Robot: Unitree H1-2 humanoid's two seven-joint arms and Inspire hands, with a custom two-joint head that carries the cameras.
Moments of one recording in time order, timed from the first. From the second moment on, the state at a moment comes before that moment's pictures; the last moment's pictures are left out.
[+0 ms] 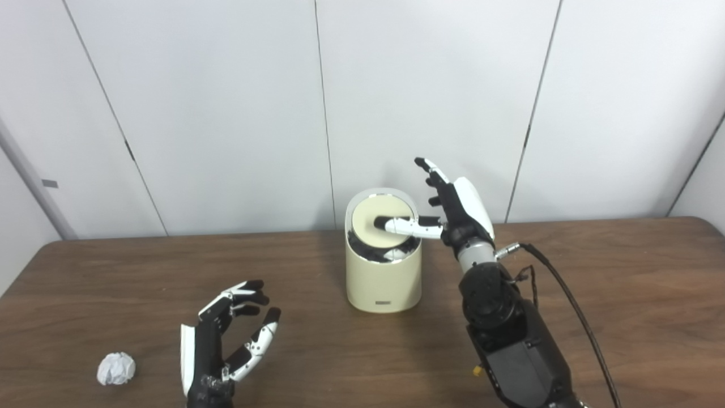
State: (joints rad) left arm -0.04 -0.02 0.05 0.02 0.25 -0.37 0.23; right arm -0.62 -0.04 0.16 0.14 -0.56 0.40 -0.10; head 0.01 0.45
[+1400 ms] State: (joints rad) left arm -0.02 -0.03 0.04 0.01 0.24 -0.37 0.23; right arm -0.64 -0.06 0.18 0.21 -0.56 0.36 -0.20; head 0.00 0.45
